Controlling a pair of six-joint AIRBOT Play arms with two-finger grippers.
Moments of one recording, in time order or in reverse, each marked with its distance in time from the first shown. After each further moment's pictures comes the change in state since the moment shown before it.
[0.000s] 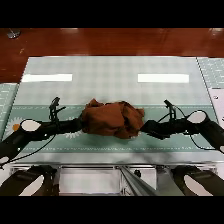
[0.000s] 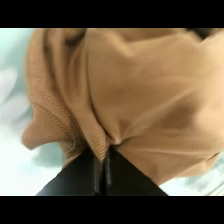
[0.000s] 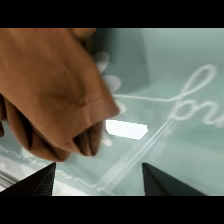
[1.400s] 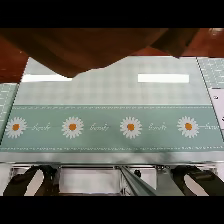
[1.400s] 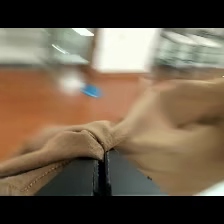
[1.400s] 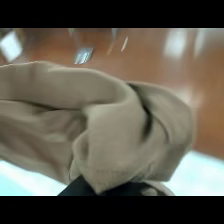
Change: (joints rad) left arm 0.459 0.209 1.184 0.179 -0.298 -0.016; right arm -0.024 0.124 1.431 -0.276 0.209 0.046
